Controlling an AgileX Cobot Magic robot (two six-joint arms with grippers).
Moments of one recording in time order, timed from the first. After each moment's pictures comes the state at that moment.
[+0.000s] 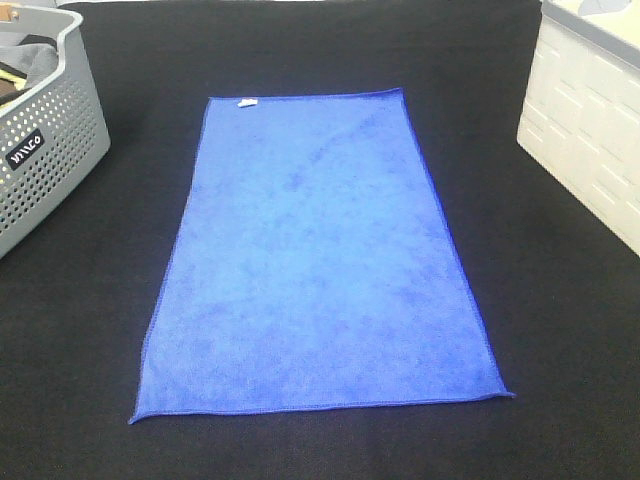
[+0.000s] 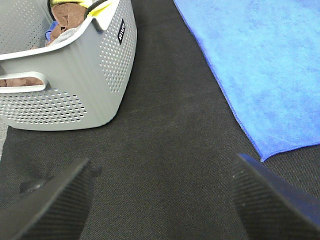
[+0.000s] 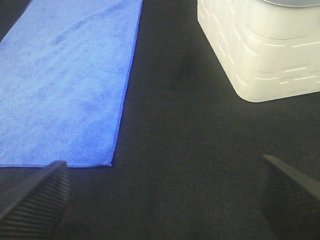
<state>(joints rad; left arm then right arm) 0.02 0.00 -0.50 -0.10 1.06 0.19 0.00 0.00 -0.51 0.07 1.07 -0.07</state>
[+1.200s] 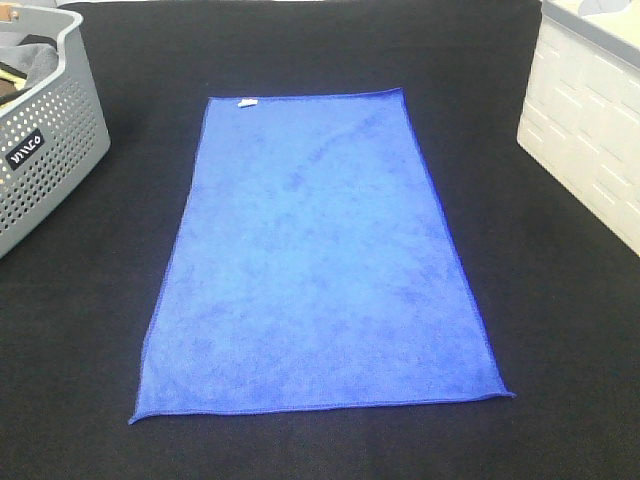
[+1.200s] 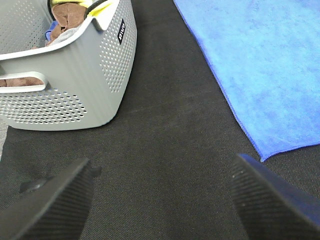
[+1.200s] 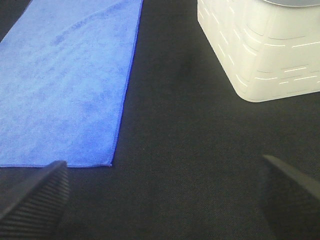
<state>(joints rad) 0.02 0.00 -0.50 -0.10 1.06 0.19 0.00 0.00 -0.51 0.07 1.07 -0.07</state>
